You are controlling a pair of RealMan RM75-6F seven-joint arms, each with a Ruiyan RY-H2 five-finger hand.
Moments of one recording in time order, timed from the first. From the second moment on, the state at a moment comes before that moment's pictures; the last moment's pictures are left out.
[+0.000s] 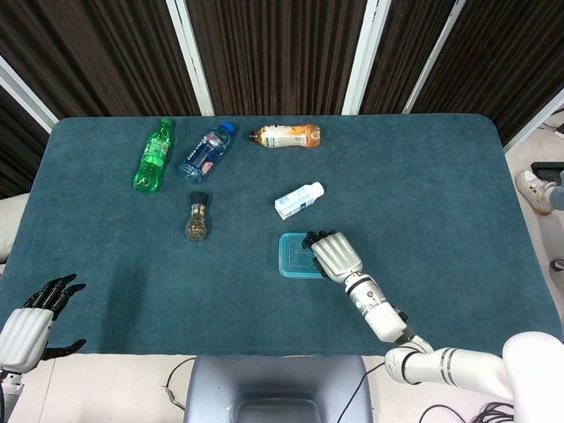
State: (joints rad) left arm -0.11 -1.05 0.05 -1.64 1.58 1.42 -0.06; right arm 0.79 -1.63 0.13 -1.38 -1.07 0.92 -0.49
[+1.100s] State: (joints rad) left arm -0.11 -1.05 0.05 -1.64 1.59 1.42 -0.05; right arm 0.82 -1.68 0.18 -1.43 -1.14 0.95 -0.47
